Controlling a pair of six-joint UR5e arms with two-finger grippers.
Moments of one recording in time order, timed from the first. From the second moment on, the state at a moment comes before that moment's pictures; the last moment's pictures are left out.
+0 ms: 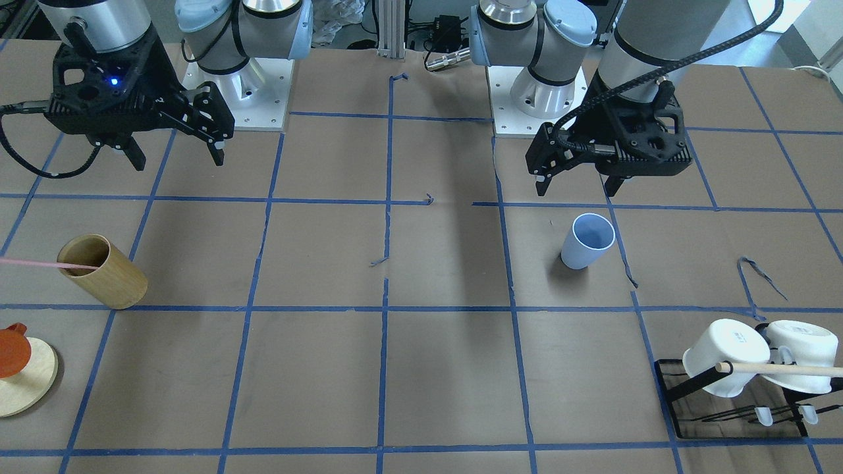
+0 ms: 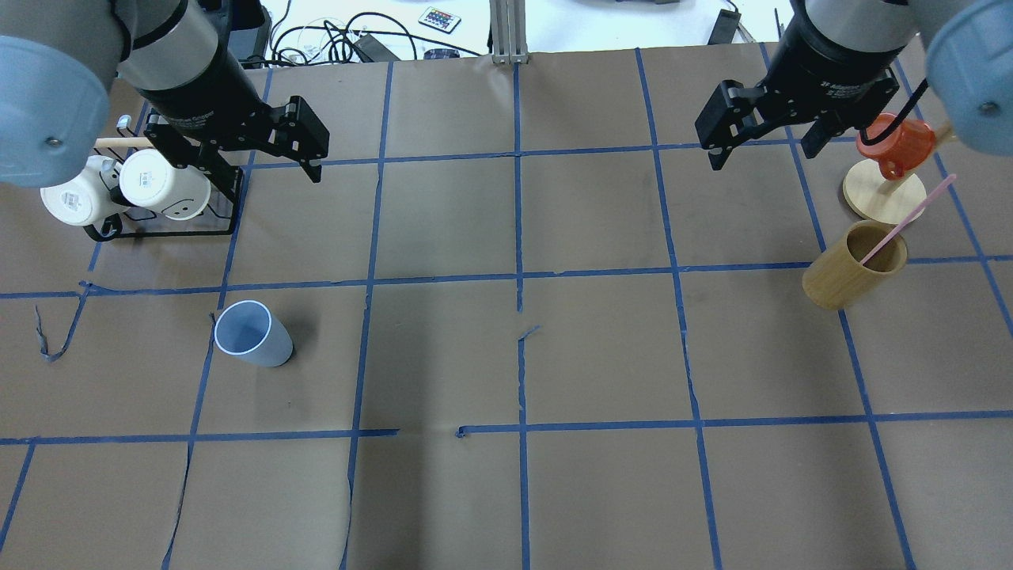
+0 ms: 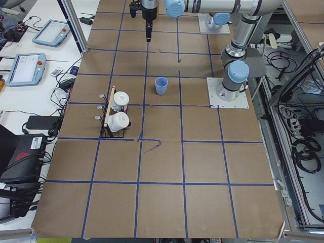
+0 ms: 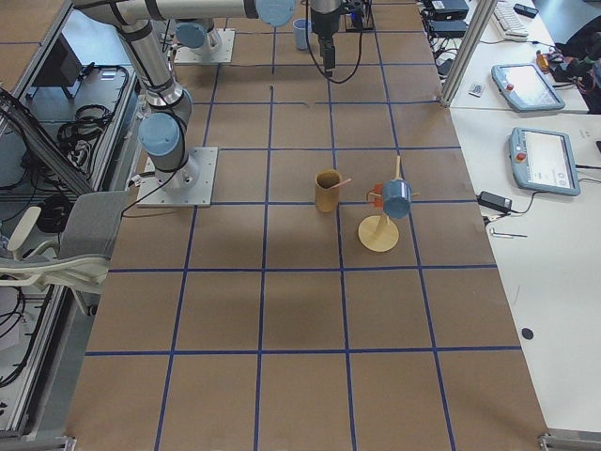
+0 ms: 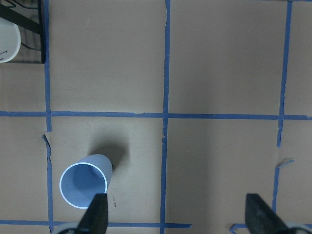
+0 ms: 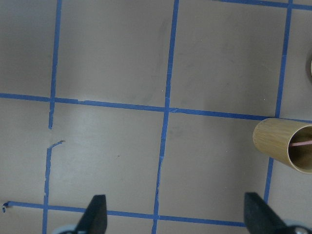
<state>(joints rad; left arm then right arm) -1.56 -1.59 -1.57 -1.50 1.56 -0.02 1.55 -1.61 1.57 -1.62 -1.56 -0.12</state>
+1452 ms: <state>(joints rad) -1.57 -1.59 -1.57 -1.50 1.57 -0.02 1.55 -1.61 1.57 -1.65 -1.56 -0.11</state>
